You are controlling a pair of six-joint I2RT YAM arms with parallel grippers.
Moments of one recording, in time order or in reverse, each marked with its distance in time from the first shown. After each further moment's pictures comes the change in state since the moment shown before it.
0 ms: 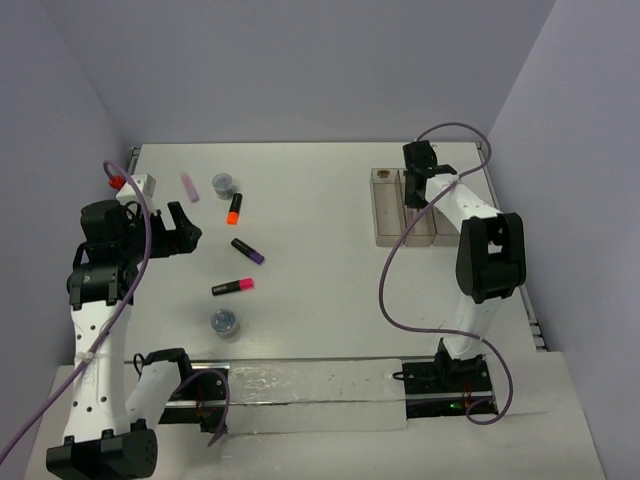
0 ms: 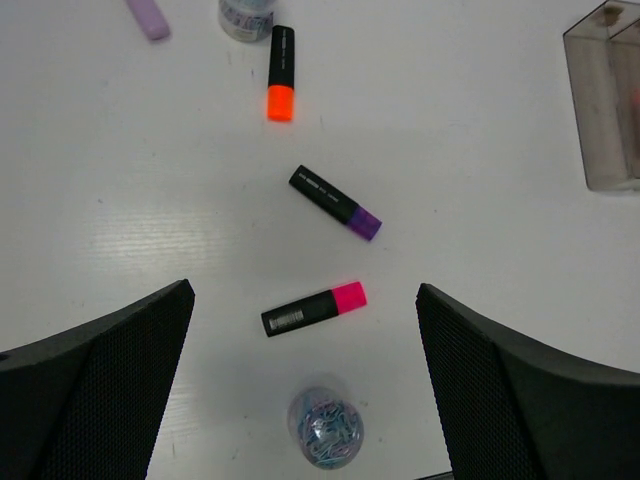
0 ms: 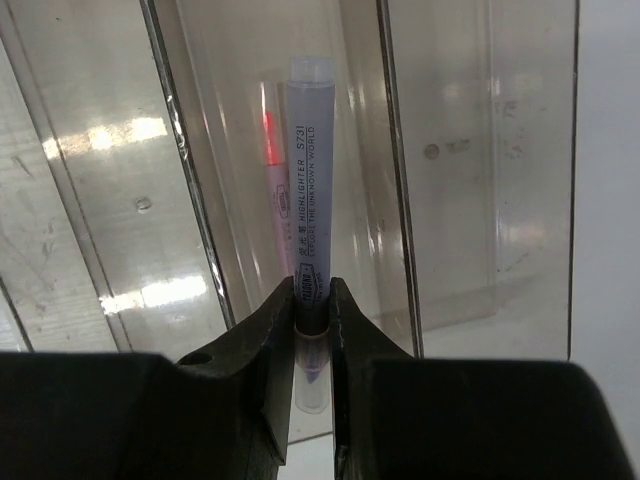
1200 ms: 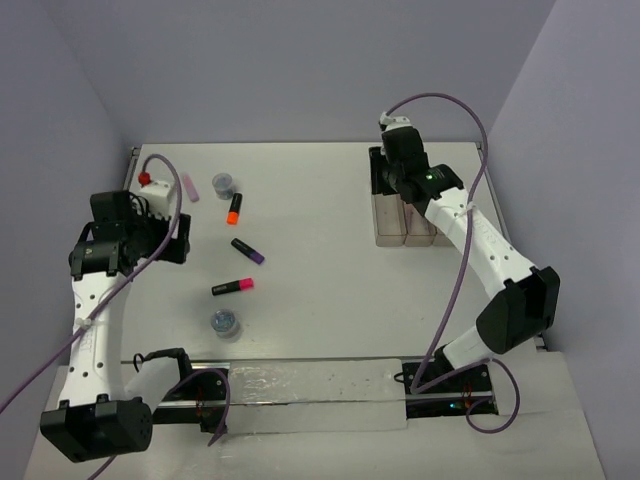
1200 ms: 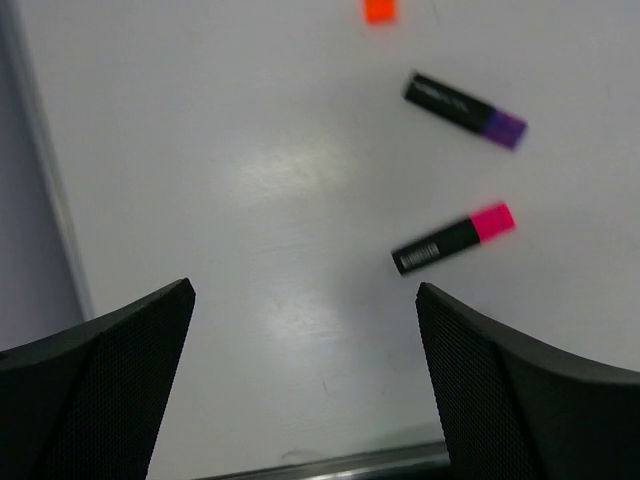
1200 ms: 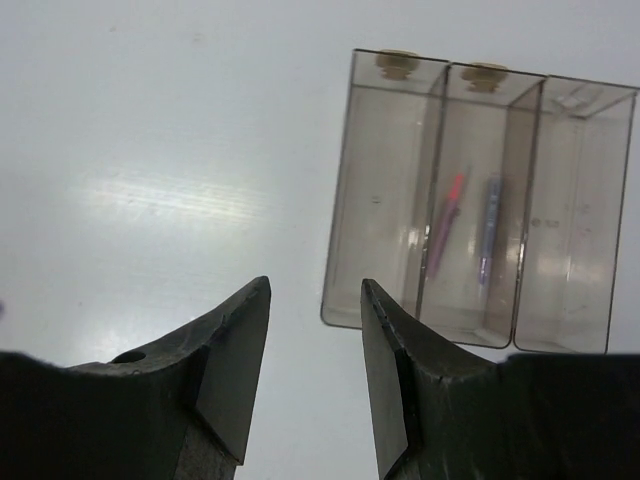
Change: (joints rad) left arm 0.000 0.153 0.109 -0.144 -0.177 0.374; right arm 0.250 -0.321 0.075 -0.066 -0.075 -0.003
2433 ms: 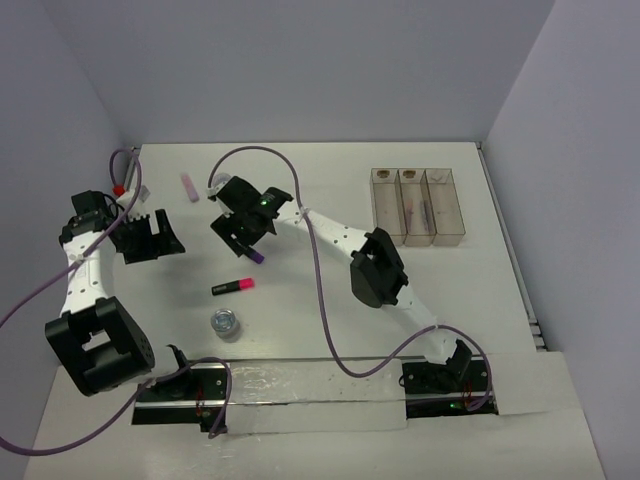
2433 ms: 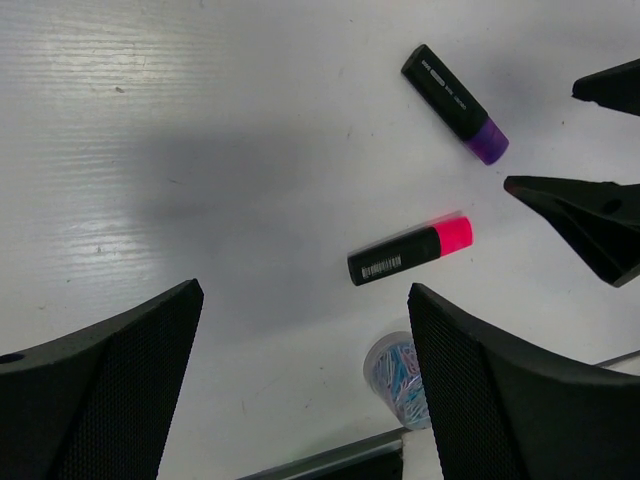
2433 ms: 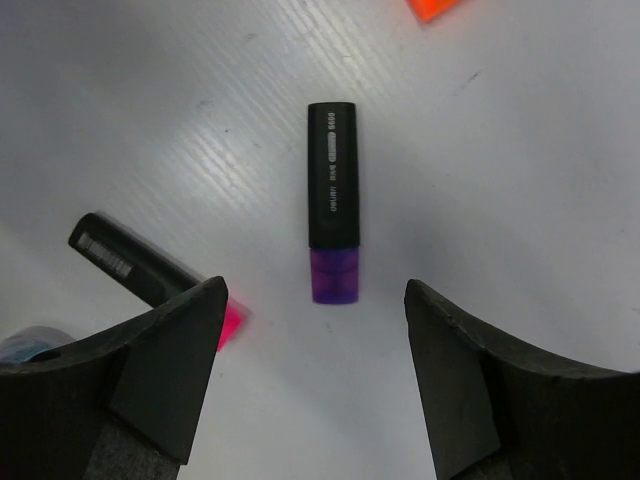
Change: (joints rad) left arm 0.301 0.354 -0.082 0.041 0.381 -0.056; right arm 0.566 0.919 0.866 -0.229 -0.230 -0.082
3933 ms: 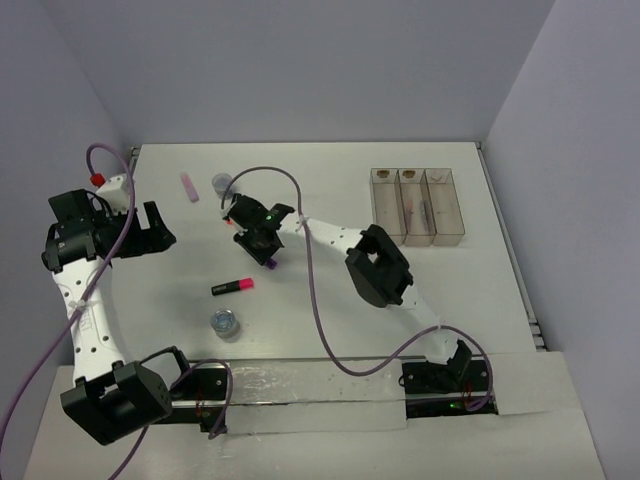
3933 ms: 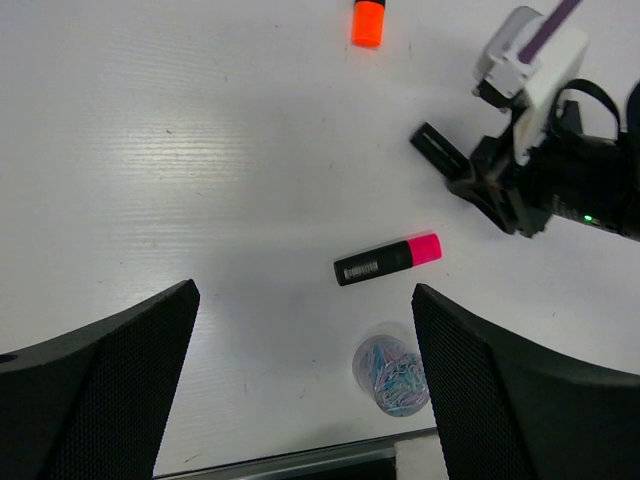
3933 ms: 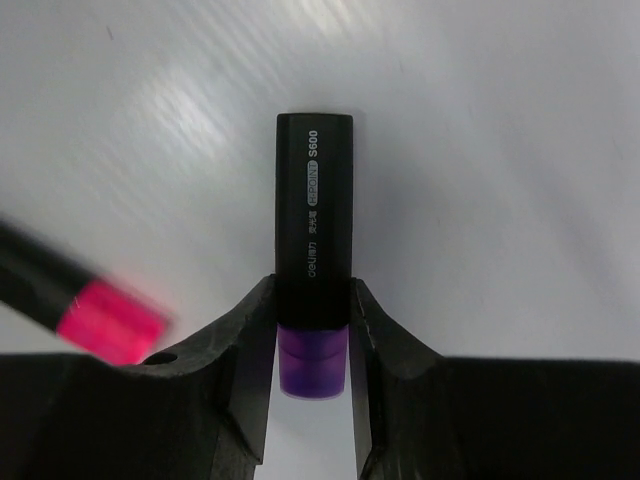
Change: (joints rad) left arm 0.000 -0.255 0.084 -0.091 -0.037 -0.045; right arm -0.010 -0.004 -0.233 0.127 0.037 -0.041
